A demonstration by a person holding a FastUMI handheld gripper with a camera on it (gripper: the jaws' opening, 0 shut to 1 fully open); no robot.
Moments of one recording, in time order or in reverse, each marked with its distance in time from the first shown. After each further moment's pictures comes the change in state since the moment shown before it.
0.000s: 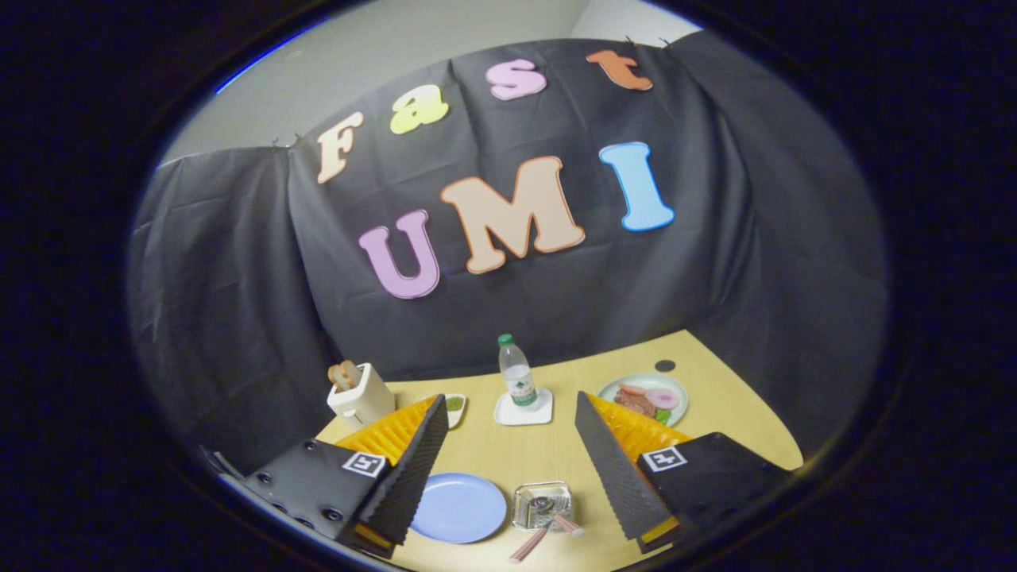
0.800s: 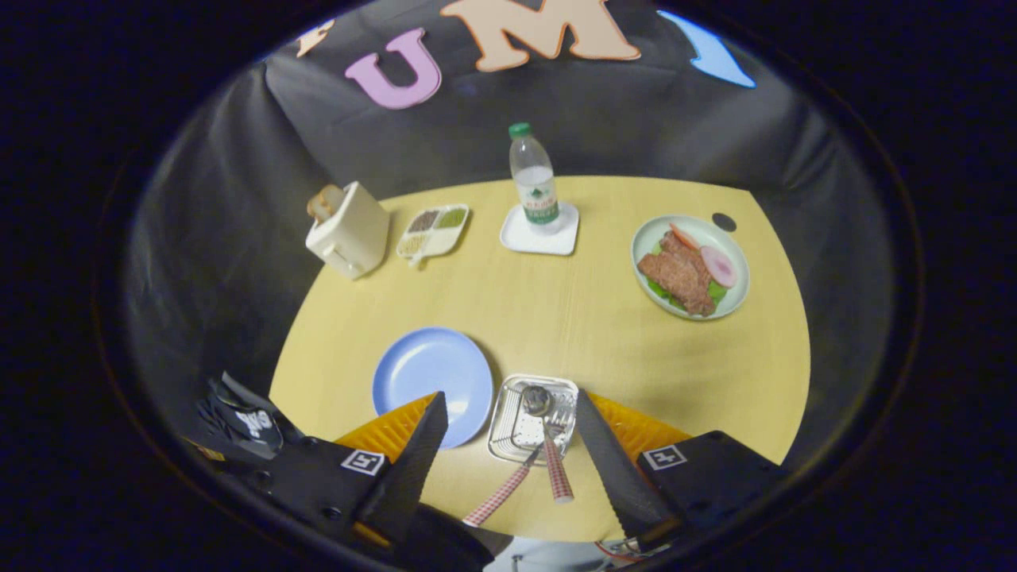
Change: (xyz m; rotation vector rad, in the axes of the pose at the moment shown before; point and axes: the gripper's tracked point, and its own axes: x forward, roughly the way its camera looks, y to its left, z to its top) arm 0.044 -0.024 -0.148 -0.052 0.750 0.083
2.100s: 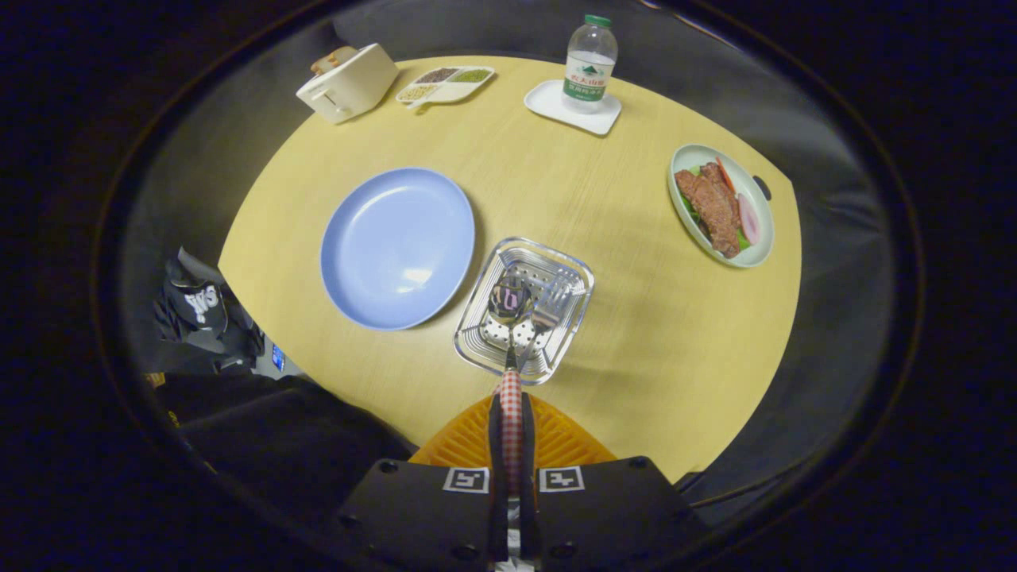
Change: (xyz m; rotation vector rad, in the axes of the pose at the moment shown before) arm 0.007 -0.032 -0.113 -0.352 0.607 -0.132
